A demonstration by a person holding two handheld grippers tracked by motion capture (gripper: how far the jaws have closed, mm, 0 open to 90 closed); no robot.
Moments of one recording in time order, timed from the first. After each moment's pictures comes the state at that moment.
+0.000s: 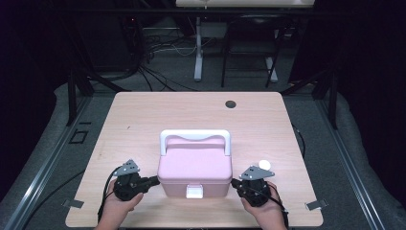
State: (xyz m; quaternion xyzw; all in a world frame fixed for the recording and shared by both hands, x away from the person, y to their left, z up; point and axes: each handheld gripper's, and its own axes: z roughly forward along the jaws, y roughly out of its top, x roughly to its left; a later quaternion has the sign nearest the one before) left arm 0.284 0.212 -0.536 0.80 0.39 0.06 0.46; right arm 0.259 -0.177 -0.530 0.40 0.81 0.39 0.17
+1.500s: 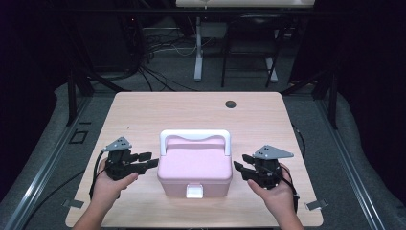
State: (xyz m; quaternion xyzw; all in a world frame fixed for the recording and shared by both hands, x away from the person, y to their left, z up) left arm 0.316 0.219 -0.468 0.79 0.39 0.07 0.47; right arm 0.280 -0.196 -0.467 0.42 0.77 0.44 0.19
